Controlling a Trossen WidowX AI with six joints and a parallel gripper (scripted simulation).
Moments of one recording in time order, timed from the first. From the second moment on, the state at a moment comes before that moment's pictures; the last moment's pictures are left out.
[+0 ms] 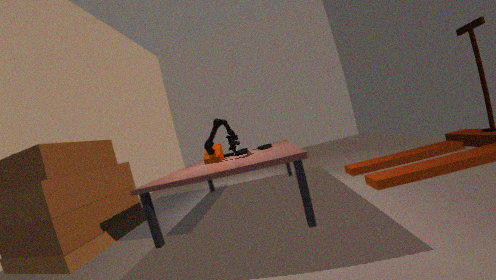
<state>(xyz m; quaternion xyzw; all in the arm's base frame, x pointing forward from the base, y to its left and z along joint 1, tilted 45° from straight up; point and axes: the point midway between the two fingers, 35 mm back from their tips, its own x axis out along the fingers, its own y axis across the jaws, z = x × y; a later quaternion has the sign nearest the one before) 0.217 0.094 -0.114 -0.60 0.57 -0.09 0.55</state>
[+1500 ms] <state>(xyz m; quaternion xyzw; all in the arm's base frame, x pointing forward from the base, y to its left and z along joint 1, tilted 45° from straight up) 0.226 0.073 -0.122 -0.61 0.57 -0.09 0.54</state>
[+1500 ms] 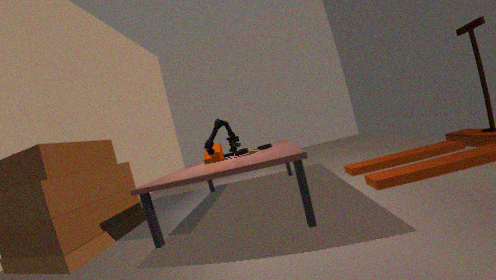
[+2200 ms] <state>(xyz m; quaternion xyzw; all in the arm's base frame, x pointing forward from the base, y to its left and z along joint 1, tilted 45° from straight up) 0.236 0.065 -0.113 -0.61 0.58 -0.09 0.54</state>
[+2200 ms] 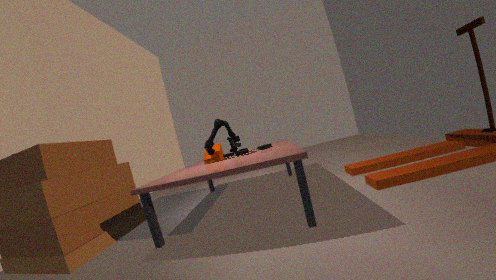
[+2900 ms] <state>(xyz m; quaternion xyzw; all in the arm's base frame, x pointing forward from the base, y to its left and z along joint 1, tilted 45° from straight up) 0.255 0.056 -0.101 -0.61 0.57 -0.09 0.54</state>
